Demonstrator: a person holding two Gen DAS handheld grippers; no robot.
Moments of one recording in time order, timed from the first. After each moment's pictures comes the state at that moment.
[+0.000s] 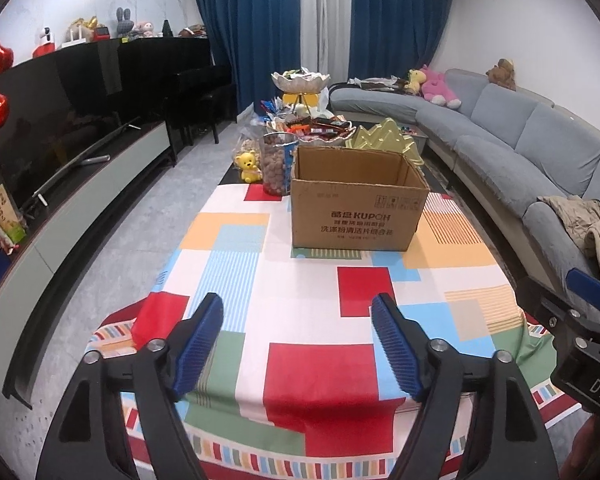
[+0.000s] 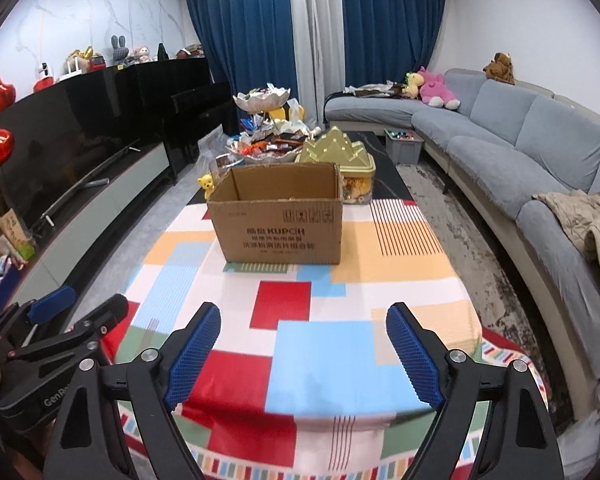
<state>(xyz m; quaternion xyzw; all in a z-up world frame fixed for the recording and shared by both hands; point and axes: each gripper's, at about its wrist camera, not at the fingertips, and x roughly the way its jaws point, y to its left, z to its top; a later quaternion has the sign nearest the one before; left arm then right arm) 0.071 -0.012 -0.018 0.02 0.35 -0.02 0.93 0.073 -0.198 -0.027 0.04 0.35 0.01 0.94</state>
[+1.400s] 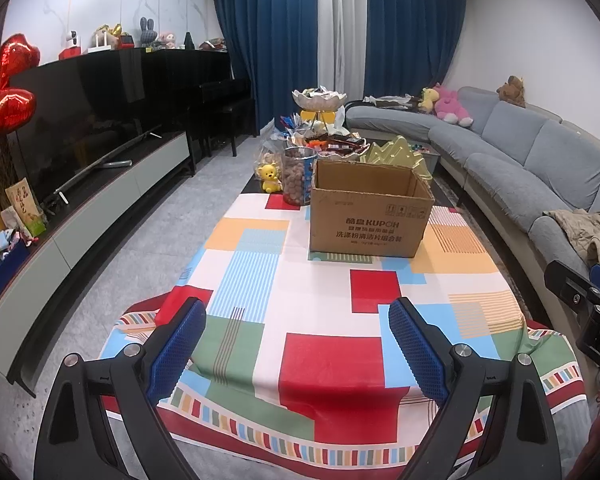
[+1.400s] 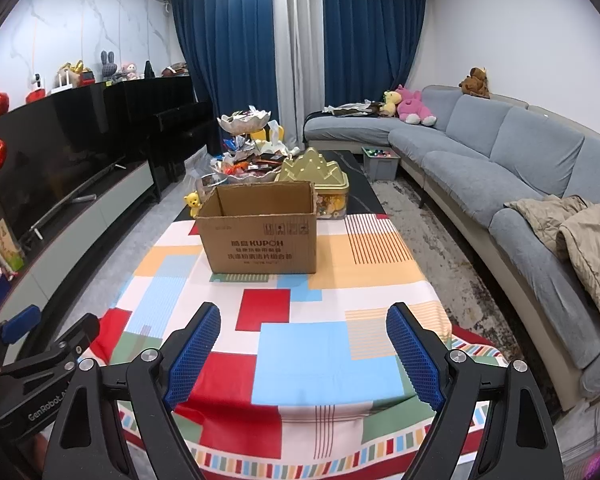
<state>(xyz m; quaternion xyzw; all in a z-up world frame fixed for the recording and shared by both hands) 0.028 -0.001 -0.007 0.01 0.33 0.00 0.95 0.029 -0.202 -0.002 0.03 0.31 -0.03 0.95</state>
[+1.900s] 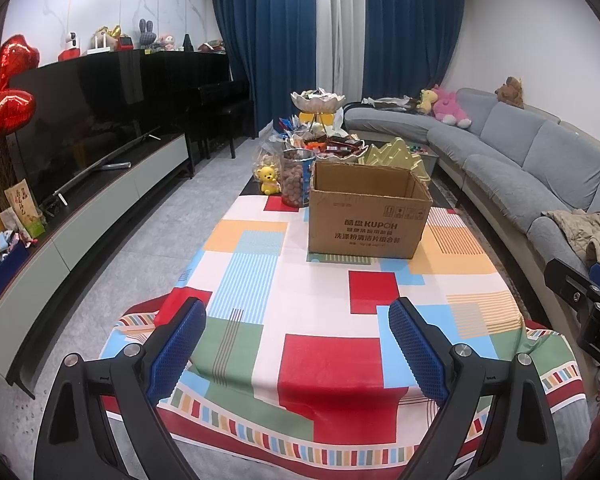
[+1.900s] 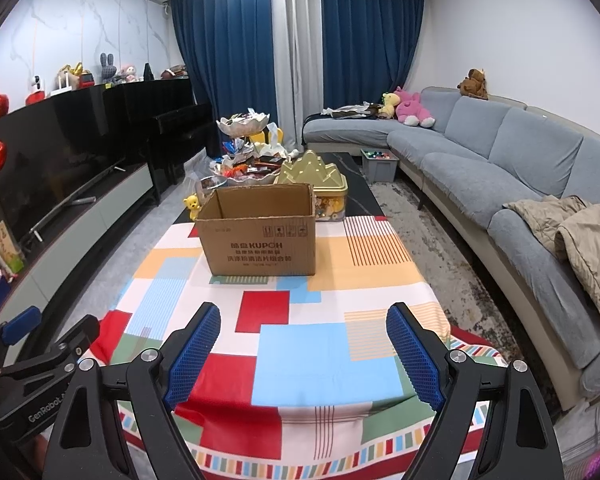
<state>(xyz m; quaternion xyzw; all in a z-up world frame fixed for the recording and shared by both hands) 0.027 -0.002 -0.007 0.01 0.32 0.00 0.95 0.028 -0.202 -0.002 0.03 0.31 -0.03 0.95</state>
